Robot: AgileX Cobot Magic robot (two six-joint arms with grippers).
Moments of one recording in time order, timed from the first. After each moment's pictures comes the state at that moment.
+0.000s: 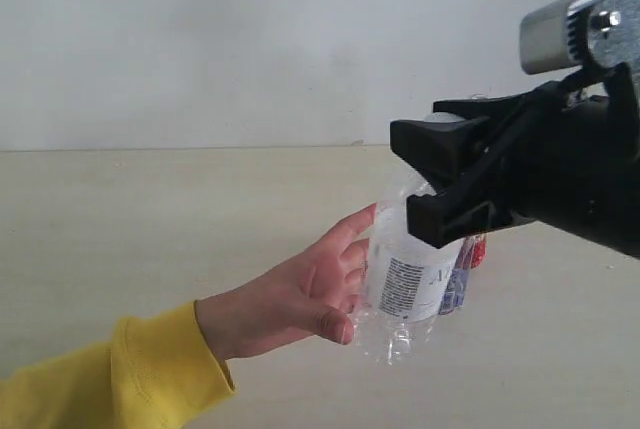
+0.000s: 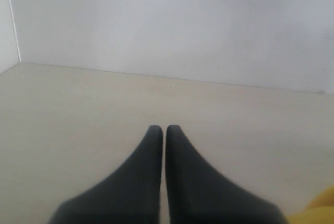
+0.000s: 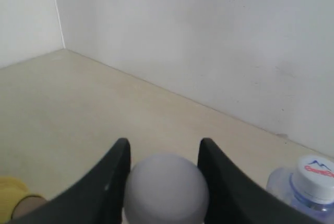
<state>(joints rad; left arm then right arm) 0.07 0.00 0.00 0.09 0.18 -0.16 0.62 1.10 -0.56 -0.17 -0.32 0.15</state>
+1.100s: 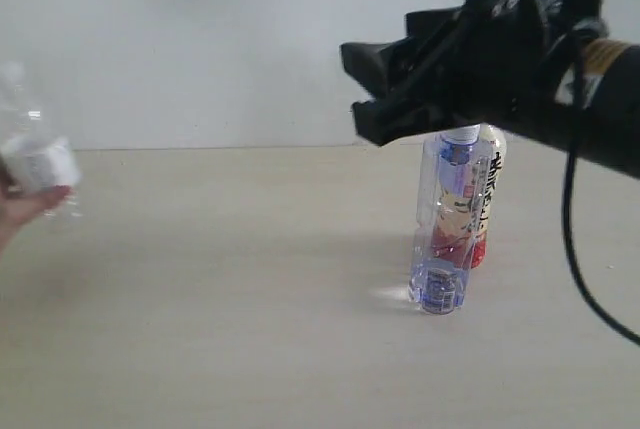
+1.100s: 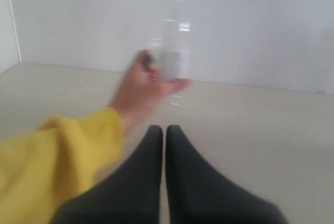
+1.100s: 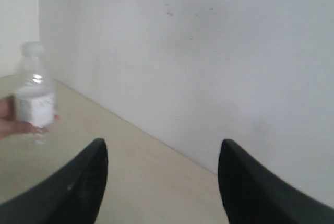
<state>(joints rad) 0.07 0.00 0.00 0.09 0.18 -0.16 0.60 1.25 -0.77 -0.04 -0.34 -0.09</state>
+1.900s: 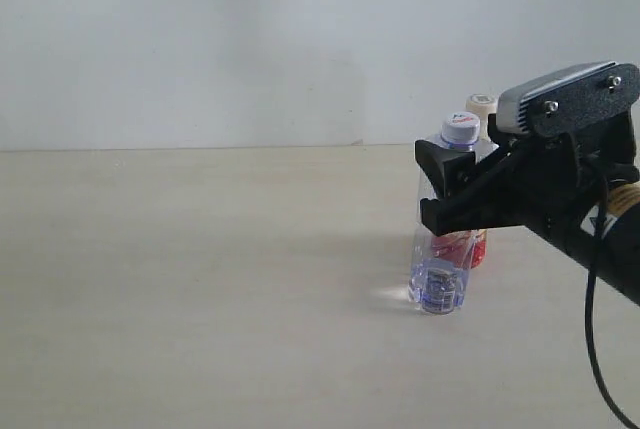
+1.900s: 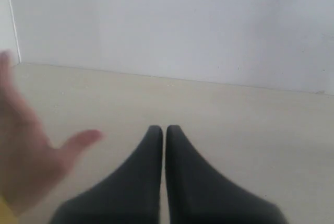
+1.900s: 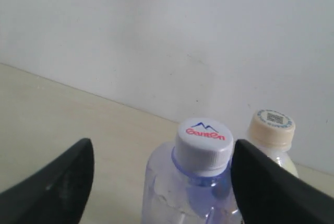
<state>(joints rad) 0.07 0.00 0.00 0.09 0.18 -0.16 0.47 1.44 -0.49 0.04 -0.78 -0.12</state>
